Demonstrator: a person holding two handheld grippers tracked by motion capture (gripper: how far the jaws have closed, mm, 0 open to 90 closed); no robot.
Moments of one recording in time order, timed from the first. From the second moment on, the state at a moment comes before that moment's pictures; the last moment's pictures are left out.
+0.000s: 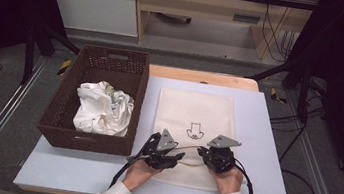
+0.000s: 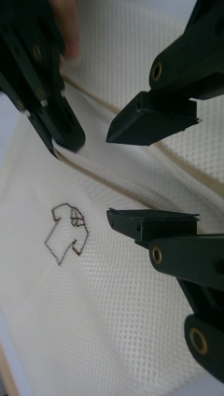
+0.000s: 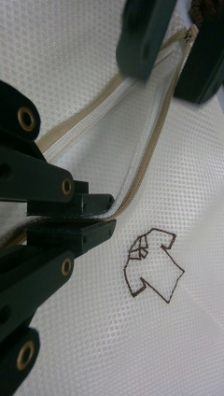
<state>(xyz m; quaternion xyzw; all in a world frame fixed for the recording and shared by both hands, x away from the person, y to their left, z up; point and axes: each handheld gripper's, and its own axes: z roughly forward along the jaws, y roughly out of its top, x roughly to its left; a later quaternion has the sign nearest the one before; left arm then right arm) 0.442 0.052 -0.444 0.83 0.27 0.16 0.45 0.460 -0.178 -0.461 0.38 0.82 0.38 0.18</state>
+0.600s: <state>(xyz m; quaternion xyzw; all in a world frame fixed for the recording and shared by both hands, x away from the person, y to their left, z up) 0.411 0.079 -0.479 0.85 0.29 0.11 0.41 0.460 -0.186 -0.432 0.39 0.77 0.46 0.21</state>
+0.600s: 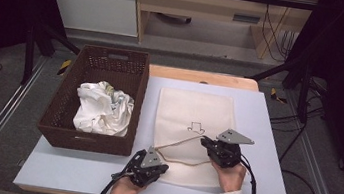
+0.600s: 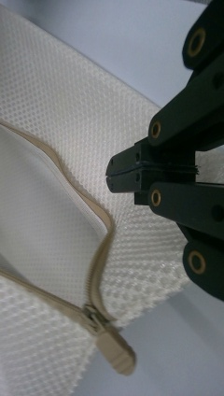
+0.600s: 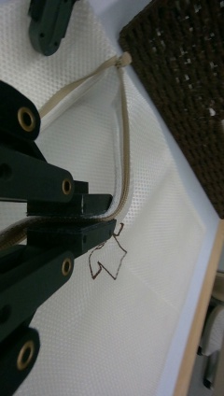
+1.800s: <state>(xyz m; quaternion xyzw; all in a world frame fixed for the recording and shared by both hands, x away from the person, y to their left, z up) 0.400 0.127 -0.401 0.78 0.32 0.18 0.50 0.446 -0.191 -0.417 0.38 0.73 0.51 0.25</state>
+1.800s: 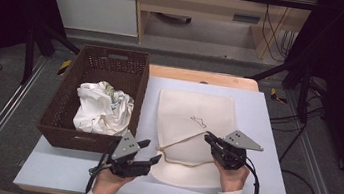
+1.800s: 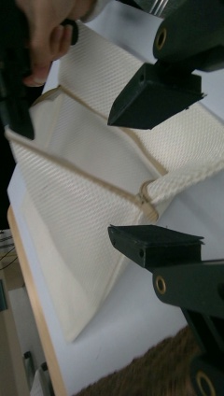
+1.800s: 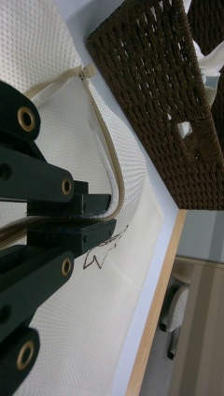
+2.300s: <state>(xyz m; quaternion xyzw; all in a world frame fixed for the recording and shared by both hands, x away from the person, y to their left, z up) 0.449 0.201 -0.333 0.74 0.38 0.29 0.47 0.447 -0.192 -0.417 0.38 0.74 0.50 0.25</state>
